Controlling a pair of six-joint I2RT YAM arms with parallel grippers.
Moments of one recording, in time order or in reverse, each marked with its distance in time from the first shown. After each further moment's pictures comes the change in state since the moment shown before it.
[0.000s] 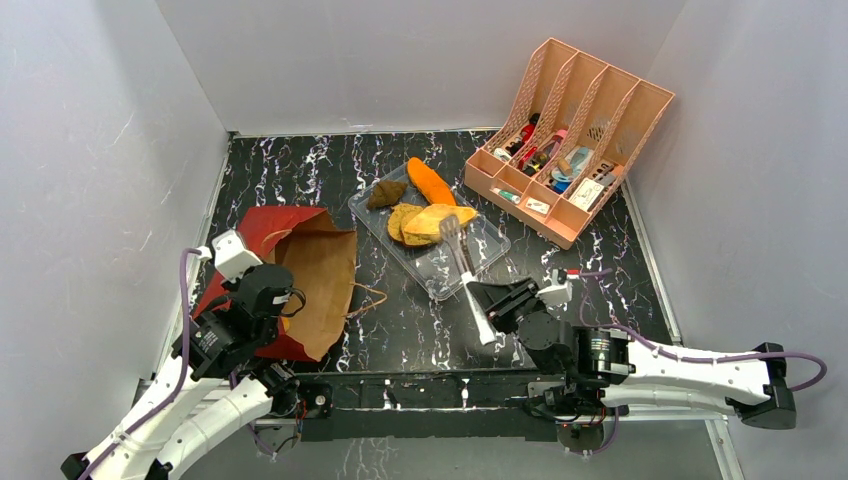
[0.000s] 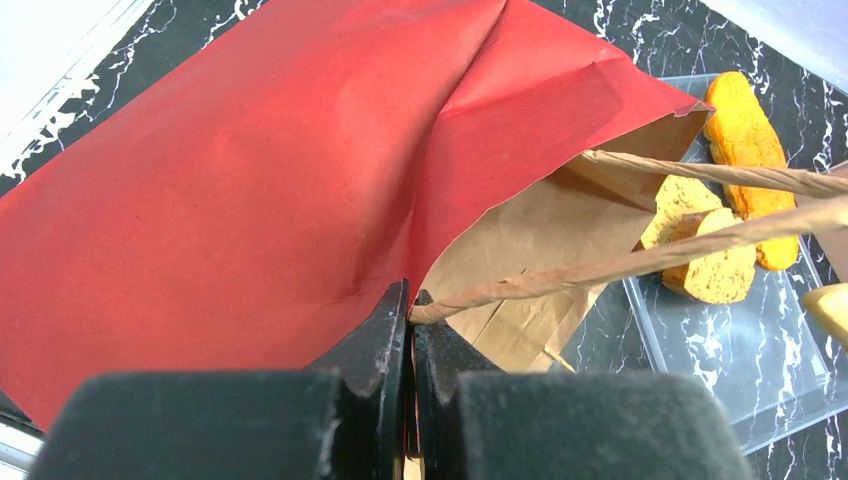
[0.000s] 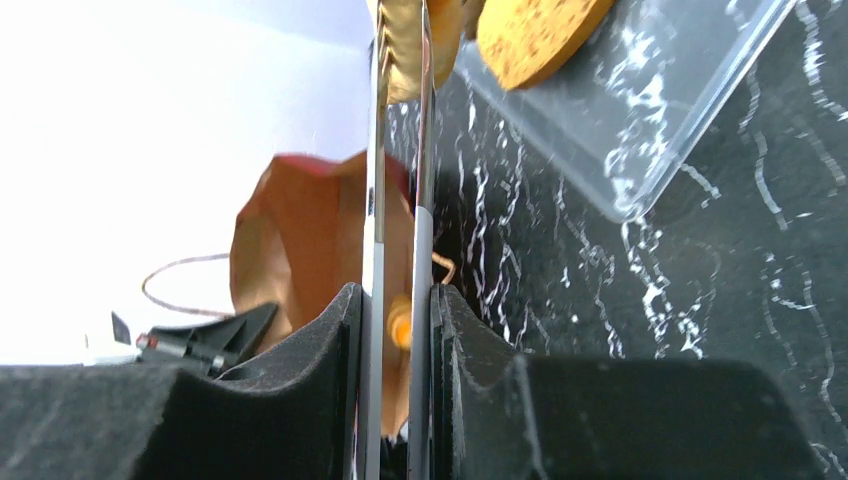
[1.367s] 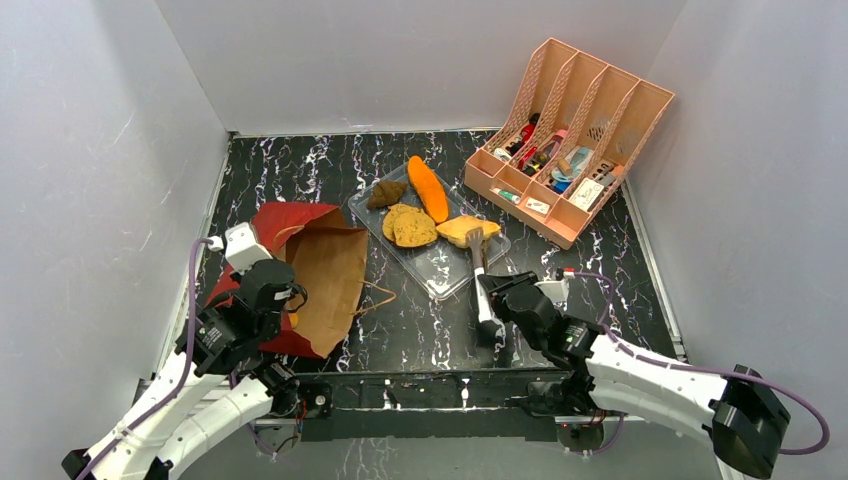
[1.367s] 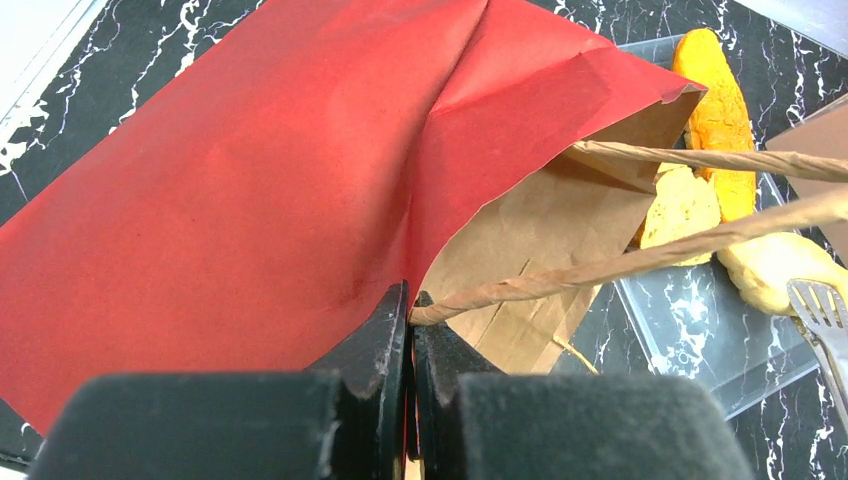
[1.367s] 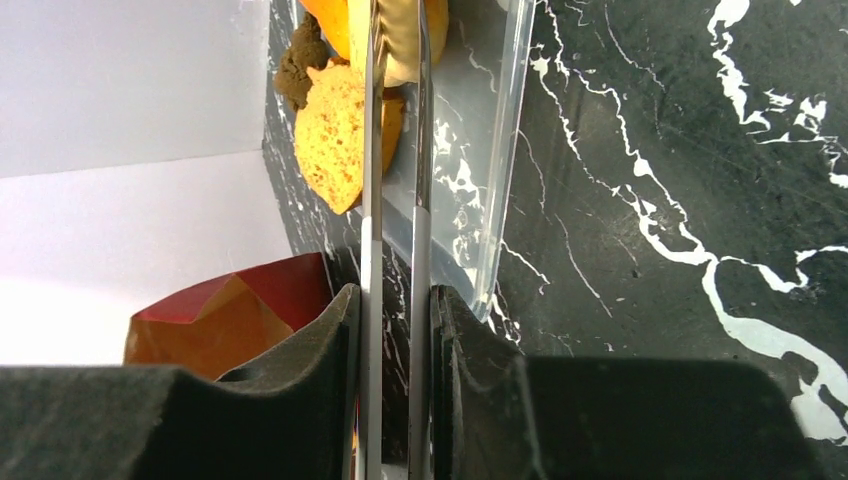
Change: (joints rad) left arm 0.000 0.020 0.001 0.078 0.080 0.108; right arm -0.459 0.211 -0.191 0.210 -0.323 0.145
